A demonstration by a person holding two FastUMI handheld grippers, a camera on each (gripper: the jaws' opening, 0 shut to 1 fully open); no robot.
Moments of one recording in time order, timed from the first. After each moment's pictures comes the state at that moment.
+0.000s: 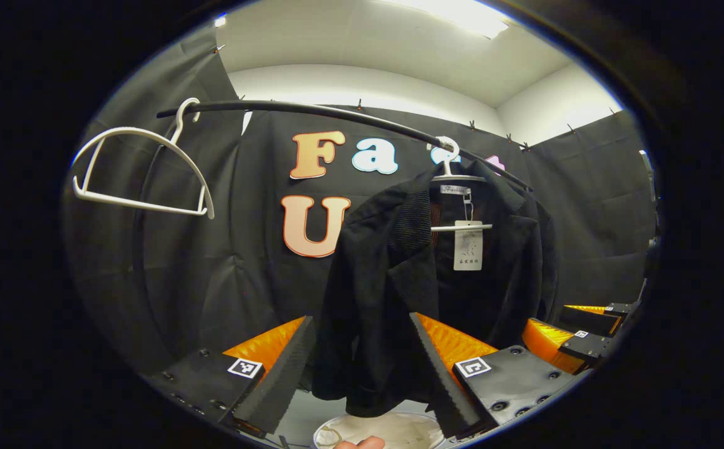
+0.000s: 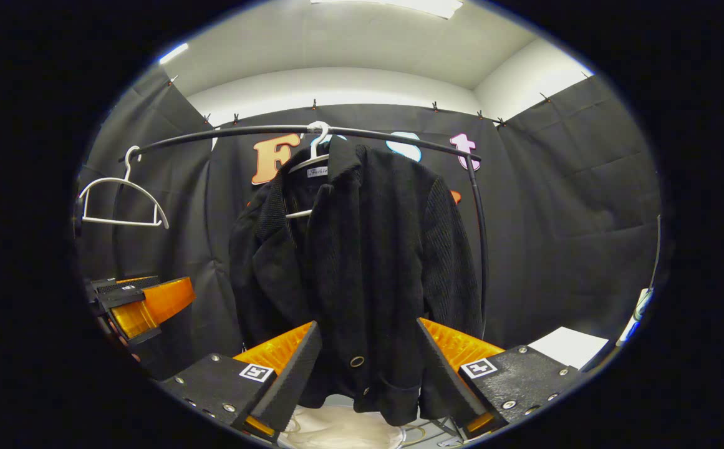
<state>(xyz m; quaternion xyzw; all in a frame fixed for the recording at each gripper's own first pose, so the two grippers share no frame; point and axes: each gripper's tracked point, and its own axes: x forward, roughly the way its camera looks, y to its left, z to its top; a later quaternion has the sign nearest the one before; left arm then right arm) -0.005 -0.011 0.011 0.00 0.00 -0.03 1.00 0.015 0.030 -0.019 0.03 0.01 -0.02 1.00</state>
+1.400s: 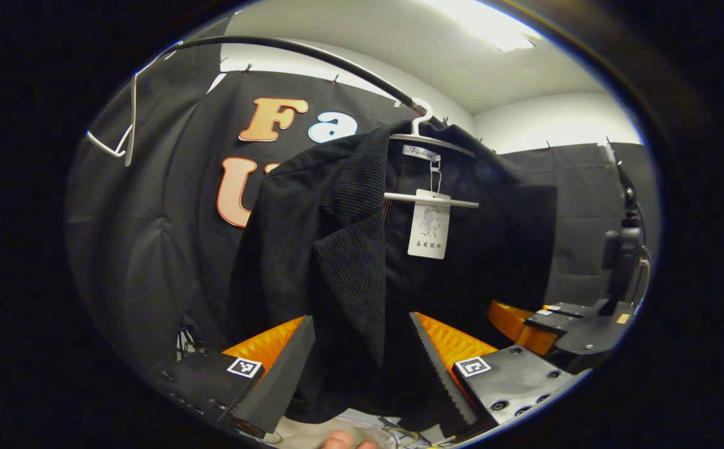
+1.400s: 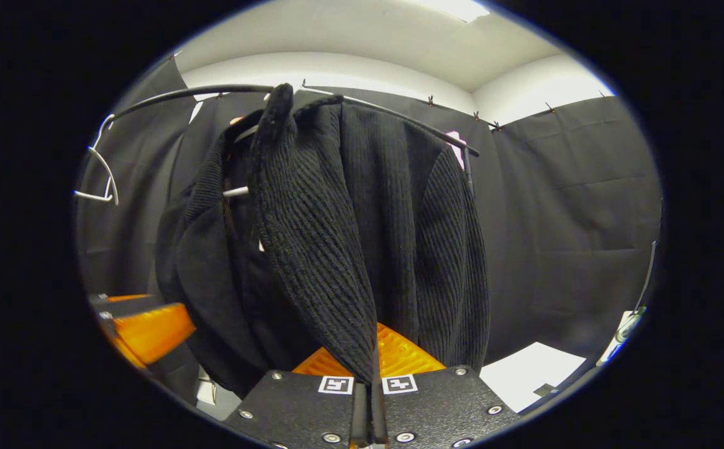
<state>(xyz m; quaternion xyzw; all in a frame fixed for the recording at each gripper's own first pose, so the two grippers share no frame) 0.082 -0.099 -0.040 -0.09 0.03 -0.14 0.99 0.096 -0.017 -0.024 -0.02 0.03 -0.08 1.00</state>
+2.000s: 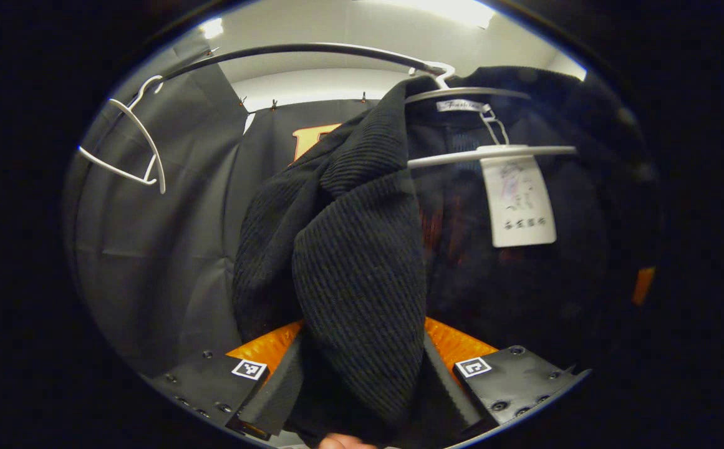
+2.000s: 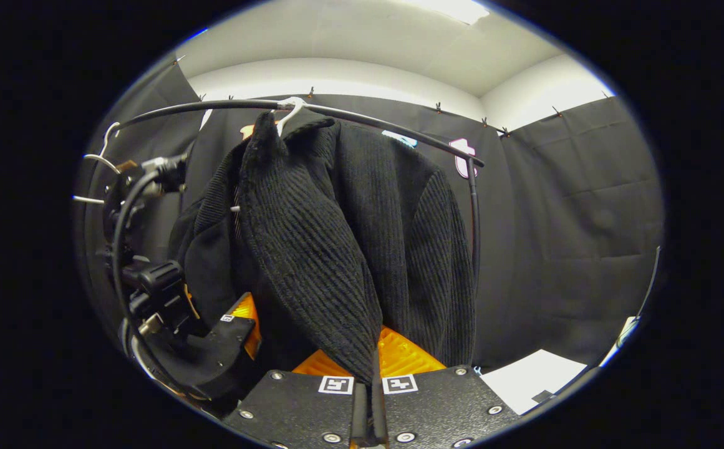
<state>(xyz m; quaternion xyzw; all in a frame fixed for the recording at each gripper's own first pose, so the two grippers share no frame) 0.176 -0.066 -0.064 0.01 -0.03 0.04 1.00 0.094 -0.029 -0.013 -0.02 0.02 -0.07 1.00</state>
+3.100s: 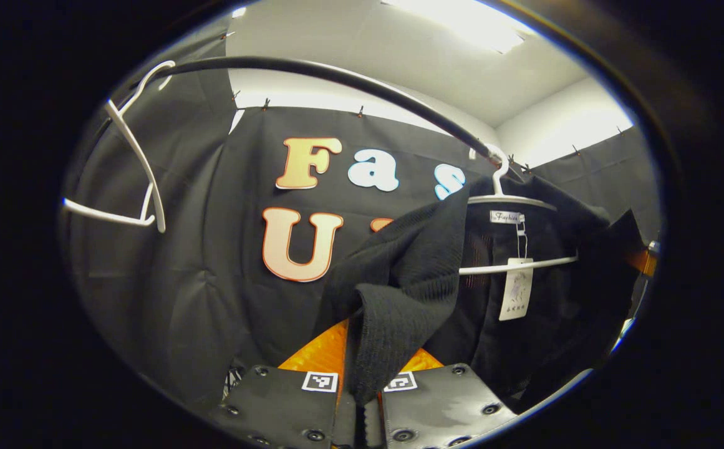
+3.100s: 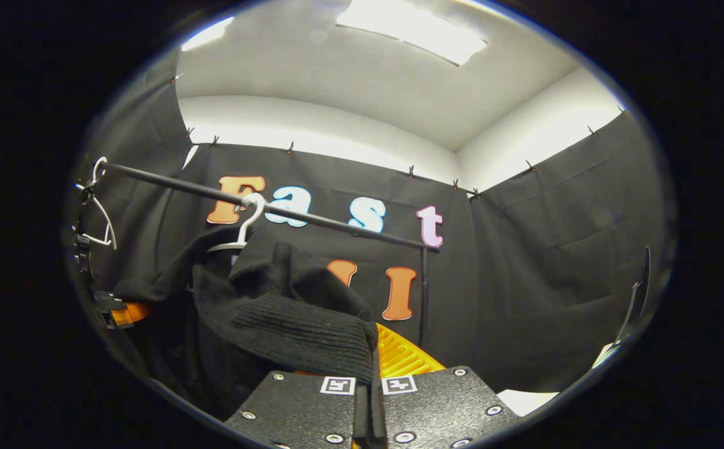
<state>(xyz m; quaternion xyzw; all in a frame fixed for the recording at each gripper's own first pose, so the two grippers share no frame) 0.130 0.015 0.050 -0.03 -0.05 -0.05 1.00 0.046 -0.089 0.139 -0.06 -0.13 -0.13 0.98</state>
